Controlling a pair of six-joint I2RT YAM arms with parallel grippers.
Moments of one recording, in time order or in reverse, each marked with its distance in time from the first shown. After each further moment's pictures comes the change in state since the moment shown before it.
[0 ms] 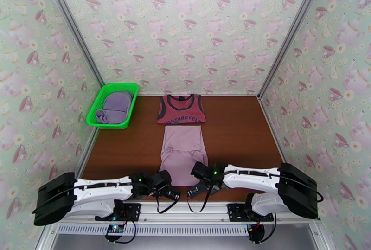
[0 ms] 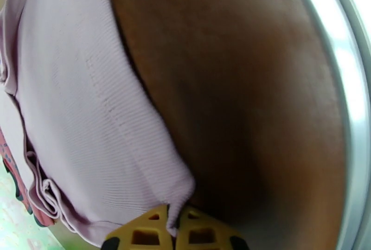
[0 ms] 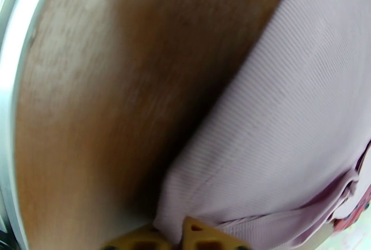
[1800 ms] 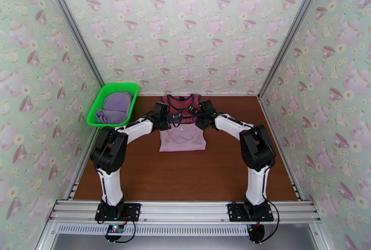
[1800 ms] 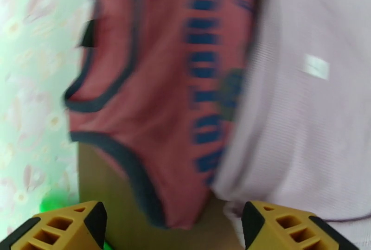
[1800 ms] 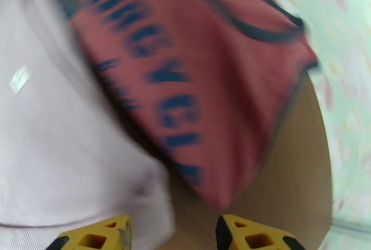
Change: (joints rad) left arm 0.739 0.737 0.910 0.211 0.097 0.019; right arm -0.713 0.567 0.794 0.303 -0.126 0.474
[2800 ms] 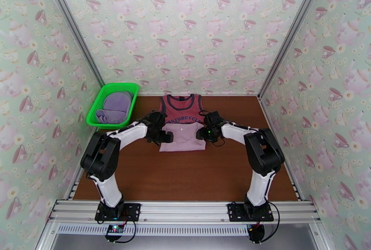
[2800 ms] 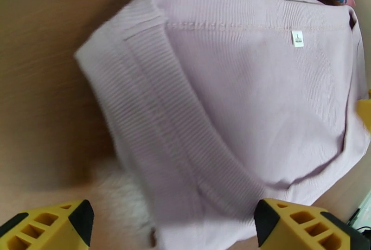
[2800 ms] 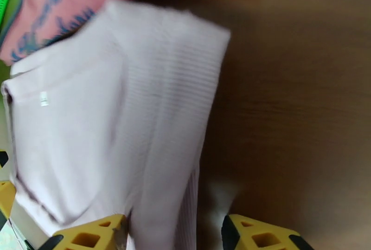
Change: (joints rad) left arm 0.019 -0.082 -0.146 -0.413 0.327 -1.295; right arm -0.018 -0.050 -0.291 0.023 -0.355 0.978
